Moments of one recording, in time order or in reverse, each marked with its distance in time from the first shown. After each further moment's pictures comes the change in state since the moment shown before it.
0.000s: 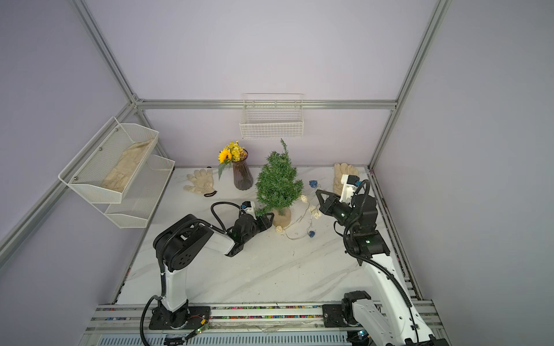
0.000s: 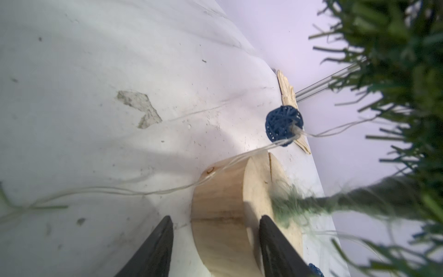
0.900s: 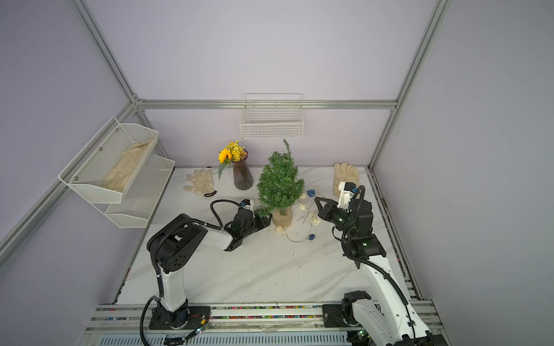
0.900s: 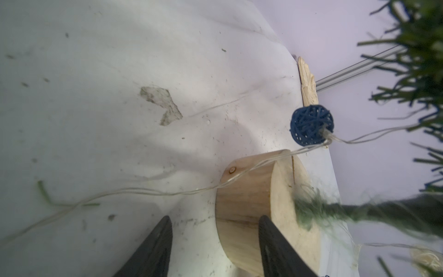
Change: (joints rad) left arm 0.005 -0.041 0.045 -0.193 0.058 0.005; right arm 0.000 0.010 -0.093 0.025 -0.005 0.015
